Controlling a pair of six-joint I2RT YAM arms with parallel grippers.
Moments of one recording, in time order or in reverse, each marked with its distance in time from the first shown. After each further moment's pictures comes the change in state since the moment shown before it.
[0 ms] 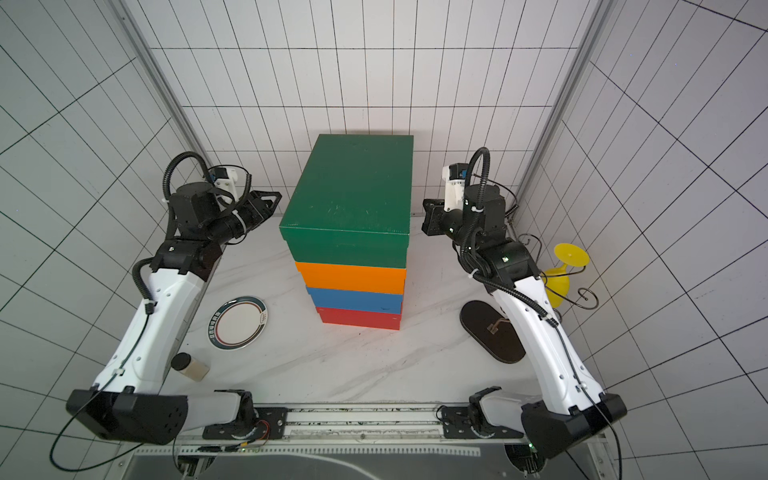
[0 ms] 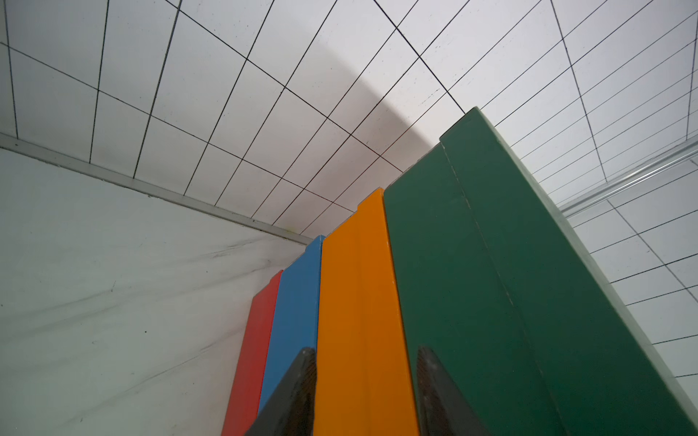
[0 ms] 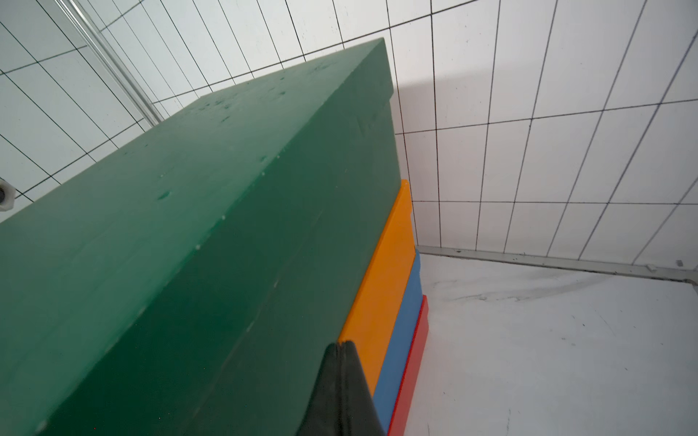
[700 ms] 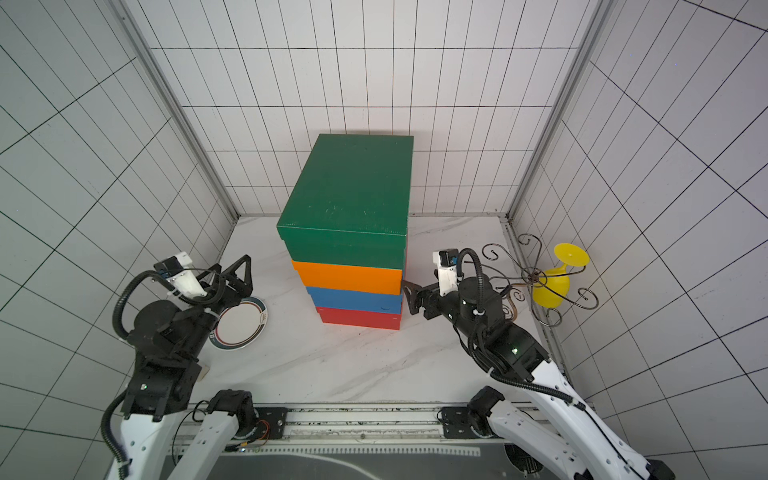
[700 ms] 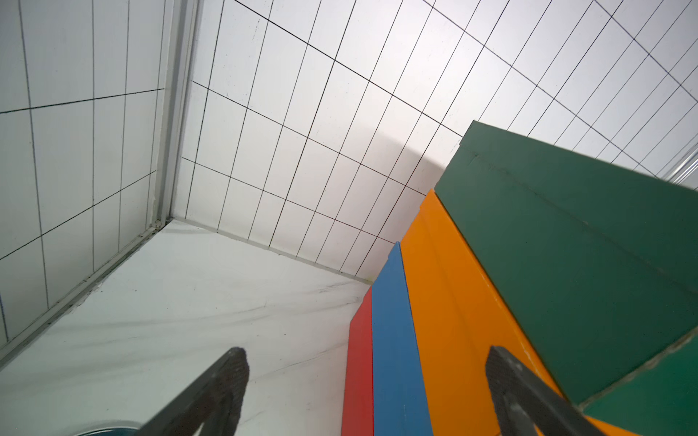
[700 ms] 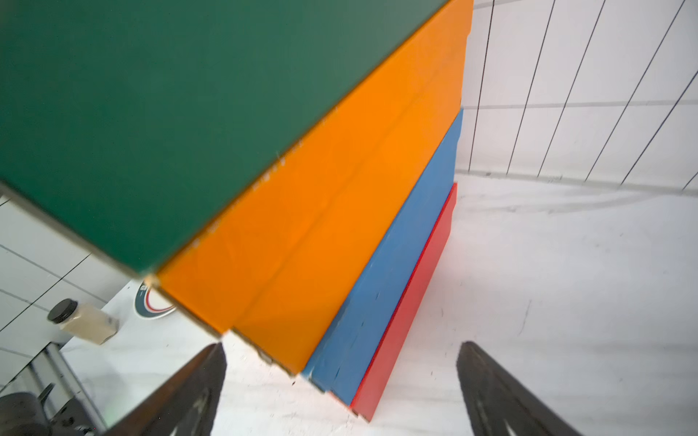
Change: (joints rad) left arm 0.005 -0.836 -0.737 0.143 -0.322 0.203; right arm 0.311 -0.525 -0.698 0.117 0.163 0.023
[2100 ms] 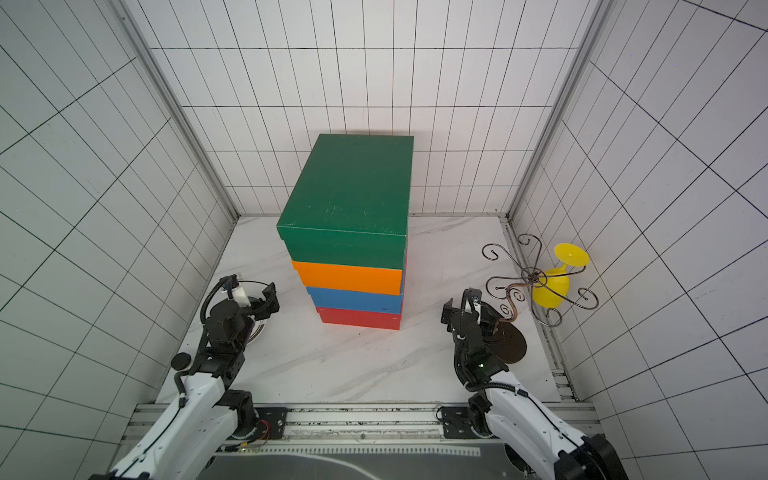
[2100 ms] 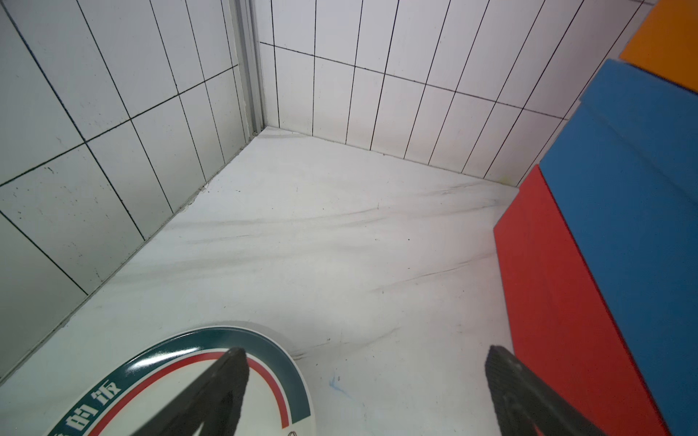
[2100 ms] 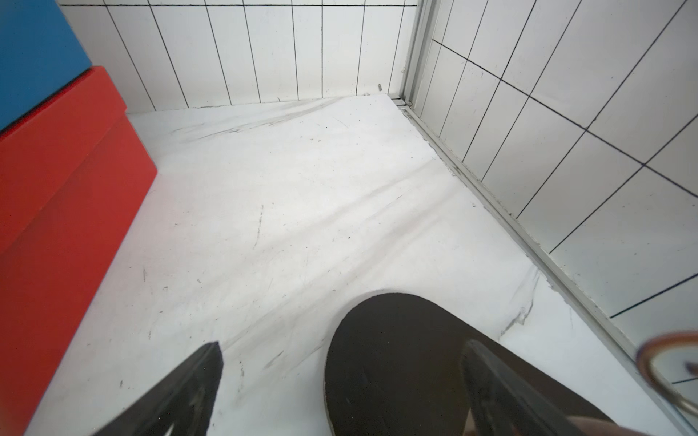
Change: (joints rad) left arm 0.000 0.308 -0.478 0.468 -0.196 0.232; right arm -0.253 0.085 -0.684 0.650 0.582 -0.076
